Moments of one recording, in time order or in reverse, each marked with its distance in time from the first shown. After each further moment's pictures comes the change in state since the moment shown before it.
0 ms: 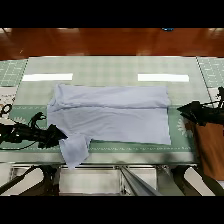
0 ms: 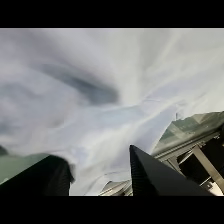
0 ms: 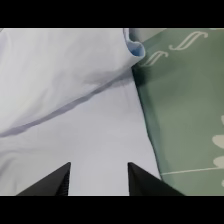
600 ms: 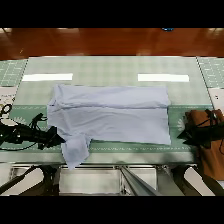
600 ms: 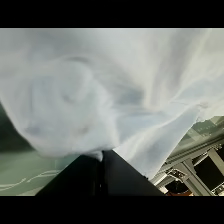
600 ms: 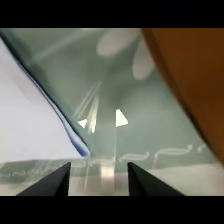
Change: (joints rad) left arm -0.008 0.005 -0.001 0.007 0.017 0.003; right arm 0.000 0.000 -0.105 -0.435 0.210 0.215
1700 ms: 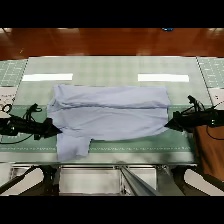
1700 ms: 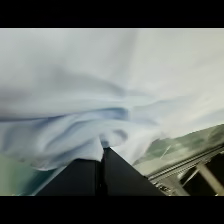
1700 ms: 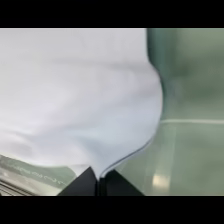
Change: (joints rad) left arm -0.001 0.000 0.156 -0.073 -0.035 0.027; right arm 0.205 -0.195 0.142 0.280 -0.085 -0.153
